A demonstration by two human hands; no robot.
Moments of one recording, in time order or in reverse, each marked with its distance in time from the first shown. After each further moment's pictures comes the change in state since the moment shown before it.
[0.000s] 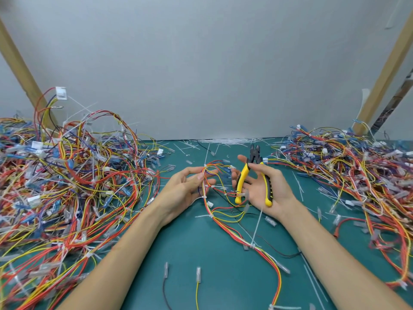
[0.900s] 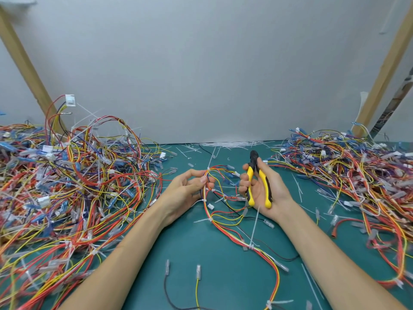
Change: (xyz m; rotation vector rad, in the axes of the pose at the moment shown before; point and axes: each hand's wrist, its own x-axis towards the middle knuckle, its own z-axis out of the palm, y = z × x) left_hand -0.007 0.004 0.005 0.017 -0.008 0.031; right_hand -0.005 0.003 0.007 0.006 0.118 -0.030
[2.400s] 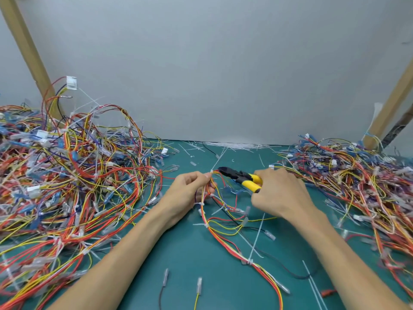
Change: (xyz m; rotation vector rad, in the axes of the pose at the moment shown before) left_hand 0.008 -0.007 0.000 0.136 0.097 0.017; right_hand -0.022 -0.020 0.023 -2.264 0.325 -0.458
